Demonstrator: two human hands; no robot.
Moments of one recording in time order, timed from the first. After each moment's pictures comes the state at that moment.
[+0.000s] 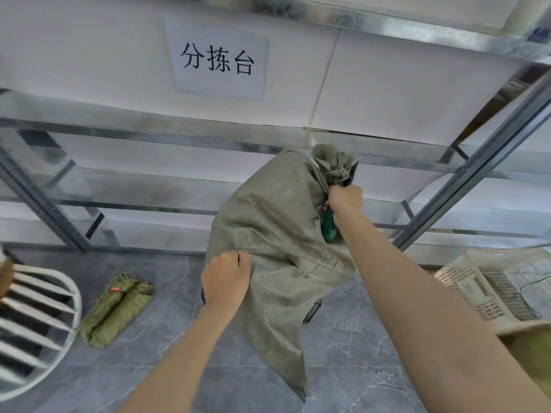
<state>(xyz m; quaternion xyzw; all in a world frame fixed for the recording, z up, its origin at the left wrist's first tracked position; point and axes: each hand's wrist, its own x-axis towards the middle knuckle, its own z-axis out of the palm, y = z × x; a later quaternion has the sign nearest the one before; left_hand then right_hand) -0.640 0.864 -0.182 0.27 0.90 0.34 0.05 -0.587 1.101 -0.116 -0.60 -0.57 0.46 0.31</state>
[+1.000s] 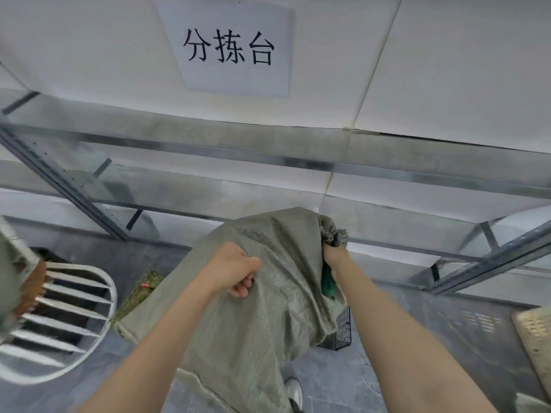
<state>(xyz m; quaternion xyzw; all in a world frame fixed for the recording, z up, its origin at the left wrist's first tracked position) -0.754 1.009 -0.154 0.12 0.85 0.33 0.40 -0.669 1.211 -0.266 -0.58 -0.53 0.62 0.06</state>
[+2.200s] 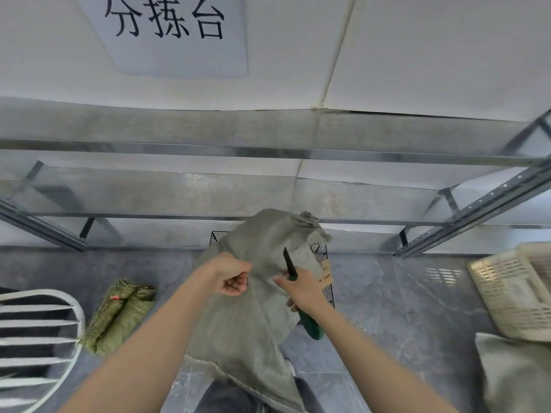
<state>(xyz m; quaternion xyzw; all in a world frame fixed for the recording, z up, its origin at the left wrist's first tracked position) -0.803 1.068 -0.237 0.05 0.79 0.23 0.56 -0.647 1.154 -0.289 -0.48 -0.67 0.56 -0.06</state>
